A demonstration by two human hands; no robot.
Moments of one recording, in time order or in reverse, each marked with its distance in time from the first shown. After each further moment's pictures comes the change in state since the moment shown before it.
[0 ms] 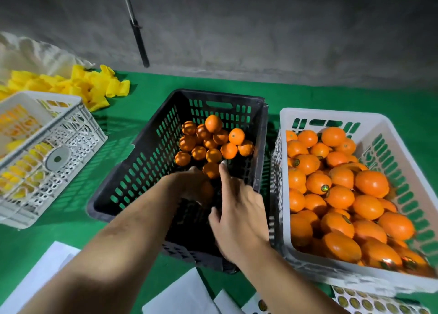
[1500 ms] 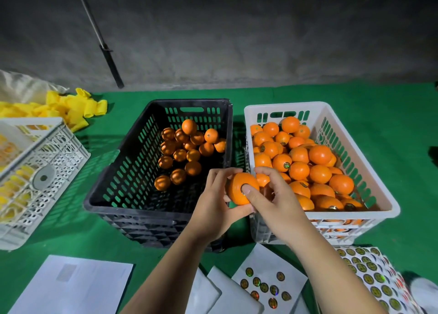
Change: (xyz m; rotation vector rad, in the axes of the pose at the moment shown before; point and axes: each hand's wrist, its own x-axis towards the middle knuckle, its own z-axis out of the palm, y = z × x) left_hand -0.099 0.101 0.121 -0.563 0.595 0.622; right_hand -0.088 0.064 -0.087 0.833 0.066 0.365
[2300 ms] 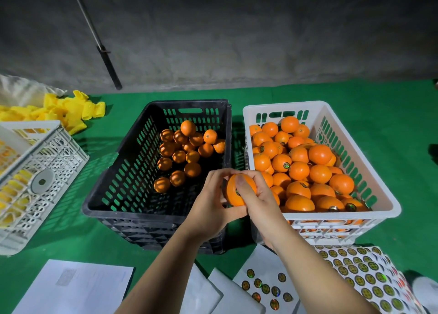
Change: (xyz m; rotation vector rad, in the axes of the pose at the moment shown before) left_hand 0.007 -0.005 -0.009 -0.197 -0.068 -0.050; right_hand 0.013 0.002 0.037 0.408 -0.059 0.112
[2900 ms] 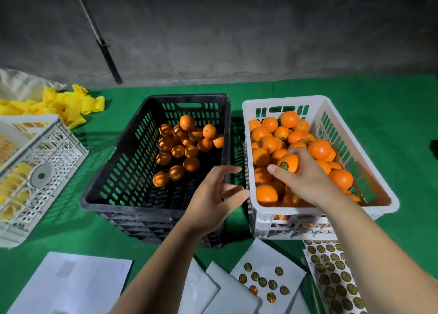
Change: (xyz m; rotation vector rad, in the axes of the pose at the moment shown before) left_hand -0.003 0.005 0.004 0.049 -0.012 -0.099; right_hand 0.034 -0.027 -0.108 -0.630 0.132 0.080
